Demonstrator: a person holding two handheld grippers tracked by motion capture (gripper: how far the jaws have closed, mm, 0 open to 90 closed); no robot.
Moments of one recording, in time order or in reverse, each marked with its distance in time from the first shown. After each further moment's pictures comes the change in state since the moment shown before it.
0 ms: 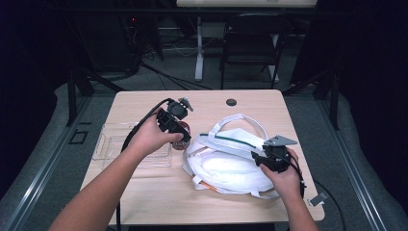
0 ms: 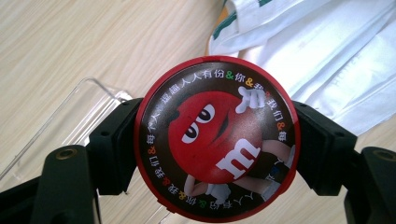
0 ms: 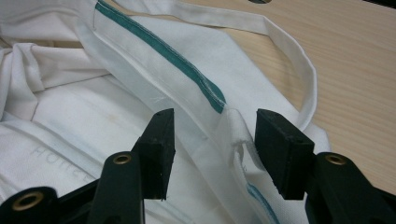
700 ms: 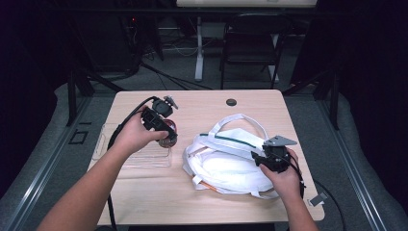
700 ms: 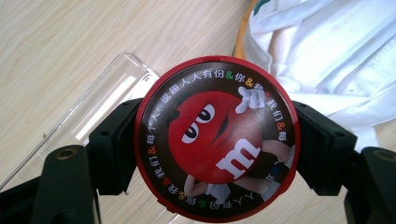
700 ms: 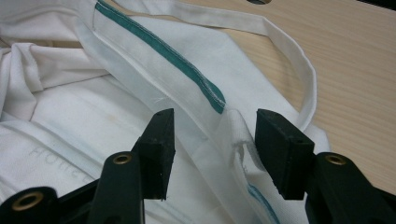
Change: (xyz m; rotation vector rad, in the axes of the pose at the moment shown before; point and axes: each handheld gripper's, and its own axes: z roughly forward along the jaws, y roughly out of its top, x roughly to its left) left arm 0.029 -0.023 -0.008 0.011 0.029 -0.020; right arm 0.001 0.000 0.000 0.002 -0.006 -0.007
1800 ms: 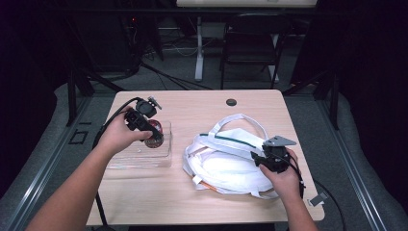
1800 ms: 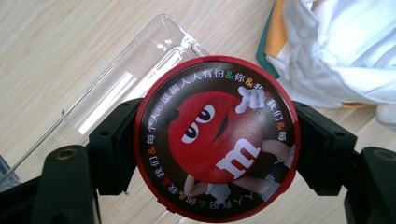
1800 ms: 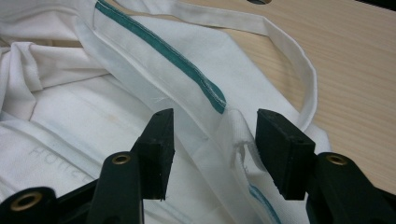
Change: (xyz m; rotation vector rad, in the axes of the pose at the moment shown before) left arm 0.033 -0.029 0.002 0.006 -0.001 -0.021; right arm 0.001 0.000 0.001 -0.003 -0.002 0.001
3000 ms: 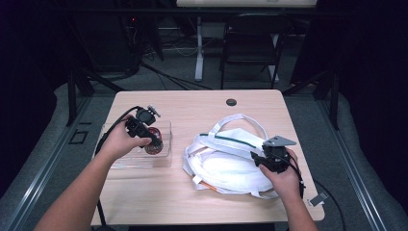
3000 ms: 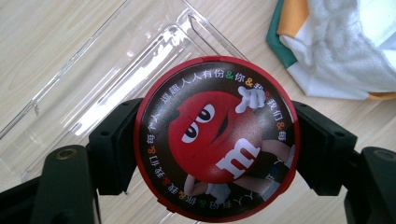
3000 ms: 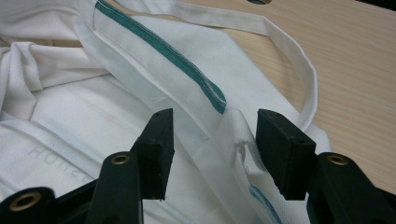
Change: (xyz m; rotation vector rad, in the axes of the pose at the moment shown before) left arm 0.009 -0.016 0.037 0.009 -0.036 -0.015; right arm 0.000 0.000 0.000 0.000 -0.002 -0.001
